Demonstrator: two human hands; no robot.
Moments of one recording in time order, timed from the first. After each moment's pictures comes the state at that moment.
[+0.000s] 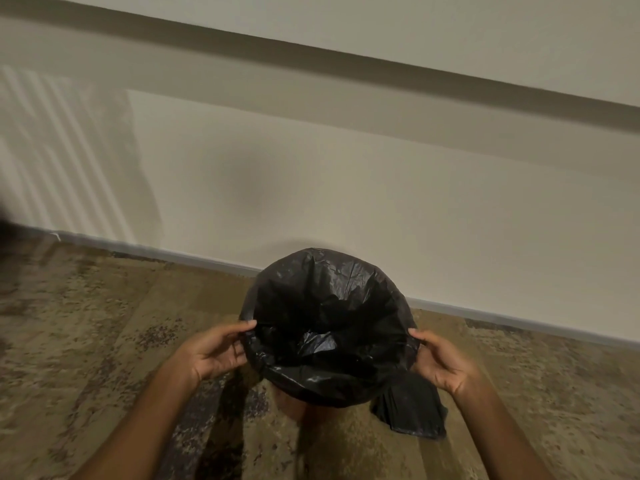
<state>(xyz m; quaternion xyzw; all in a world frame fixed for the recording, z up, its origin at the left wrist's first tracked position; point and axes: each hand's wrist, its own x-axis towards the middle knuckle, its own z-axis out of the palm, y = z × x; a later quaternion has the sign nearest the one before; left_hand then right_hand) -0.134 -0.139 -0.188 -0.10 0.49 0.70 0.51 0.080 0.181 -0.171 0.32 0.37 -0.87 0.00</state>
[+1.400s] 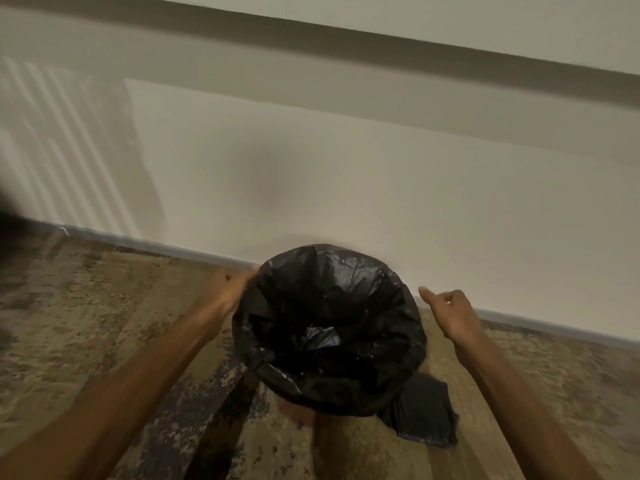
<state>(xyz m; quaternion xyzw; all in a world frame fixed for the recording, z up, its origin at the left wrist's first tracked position) -0.151 -0.090 -0.144 0.02 0.83 0.52 0.22 0.038 0.182 -0.123 0.43 0.78 -0.43 -0.16</state>
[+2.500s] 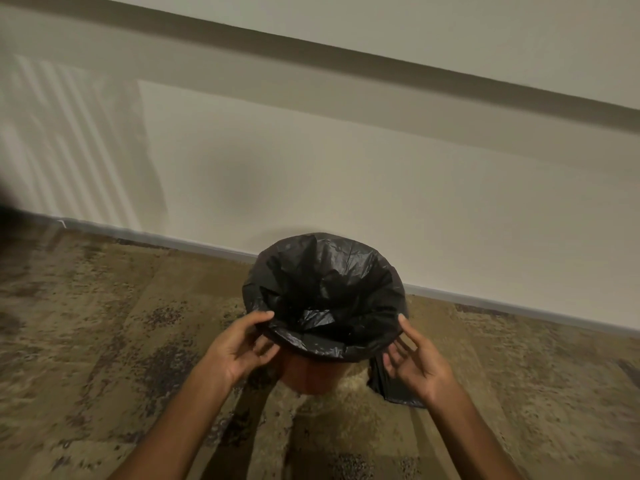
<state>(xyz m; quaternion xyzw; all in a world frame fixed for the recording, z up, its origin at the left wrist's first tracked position) -0.052 -0.136 -0.153 -0.21 0.41 0.77 0.43 0.110 0.092 -0.154 0.42 0.33 -0.83 -0.13</state>
